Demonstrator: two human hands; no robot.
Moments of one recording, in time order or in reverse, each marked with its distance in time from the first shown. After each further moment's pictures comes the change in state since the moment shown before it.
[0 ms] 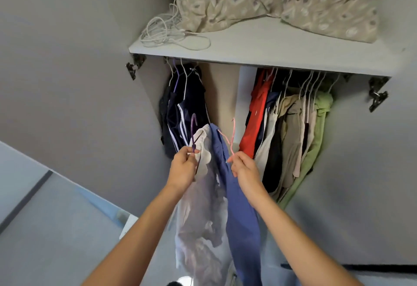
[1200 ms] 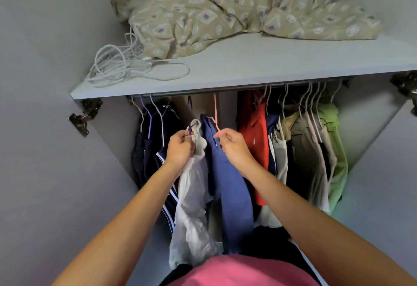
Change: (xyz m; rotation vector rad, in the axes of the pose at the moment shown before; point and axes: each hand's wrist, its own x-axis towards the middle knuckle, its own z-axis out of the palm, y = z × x) left_hand 0.285 0.037 0.040 0.024 -0.142 0.232; right_hand 0.261 -0.016 0.043 -0.053 0.216 -0.217
